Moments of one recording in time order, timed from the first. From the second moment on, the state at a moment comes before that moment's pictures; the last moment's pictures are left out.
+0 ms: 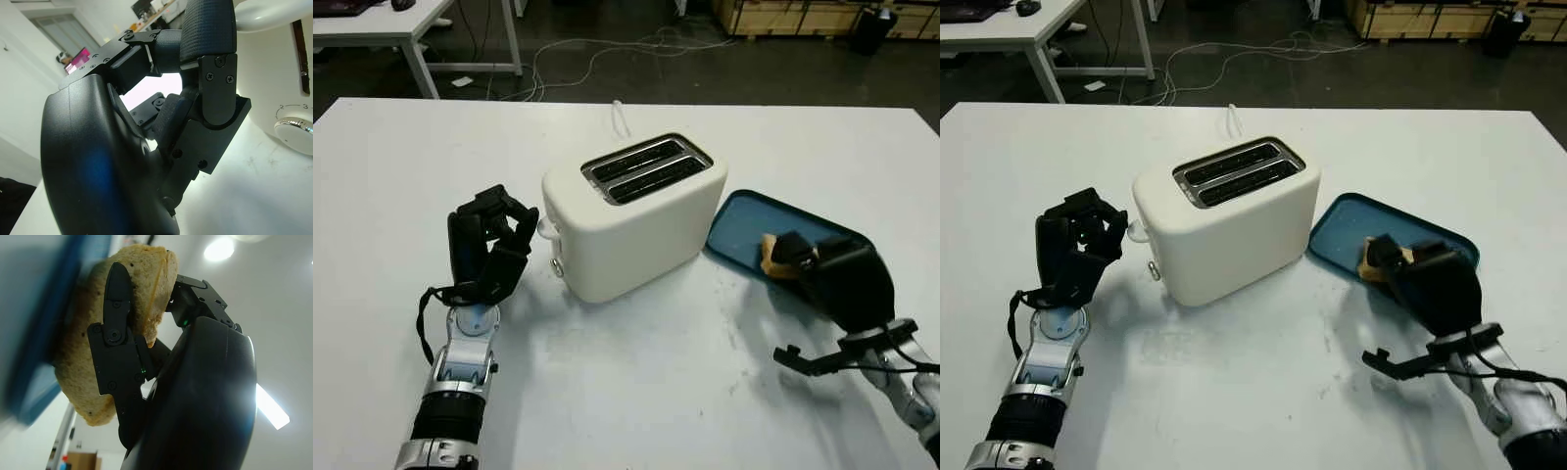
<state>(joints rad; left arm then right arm) -0.25 0.14 0.09 0.33 0.24 -0.38 0.30 -0.15 -0.76 0.22 0.35 -0.98 -0.24 -0.70</state>
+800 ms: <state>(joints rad) -0.24 0.14 0.09 0.33 0.22 -0.38 0.30 -0.59 -0.83 0.03 0.47 -0.47 -0.47 -0.09</state>
